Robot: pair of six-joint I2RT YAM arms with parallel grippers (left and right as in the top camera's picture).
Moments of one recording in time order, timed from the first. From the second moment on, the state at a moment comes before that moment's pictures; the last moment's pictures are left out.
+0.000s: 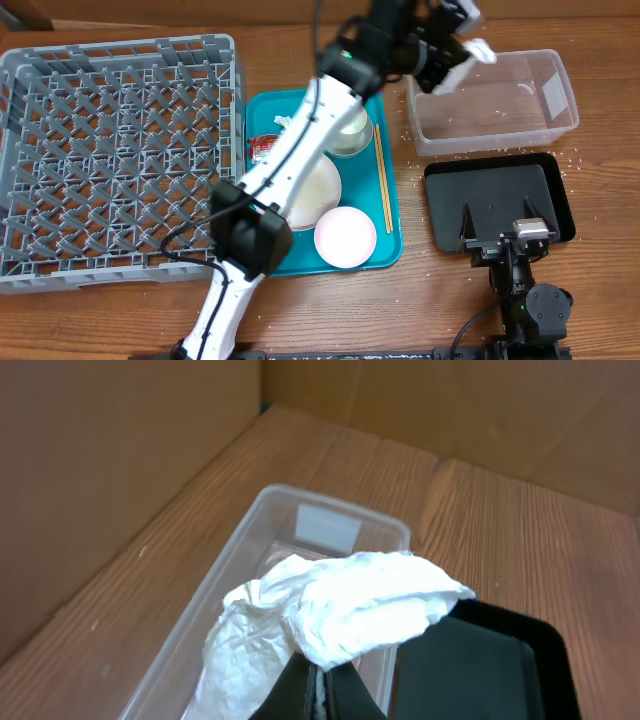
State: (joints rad) left arm -0.62 2.35 2.42 -0.56 0.57 0.15; right arm 0.03 0.01 0.02 -0.03 -0.03 -0.06
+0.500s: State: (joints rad) left arm -0.63 2.48 2.41 -0.48 0.50 0.14; right arm 0.03 0.01 0.02 -0.04 -0.03 -0.06
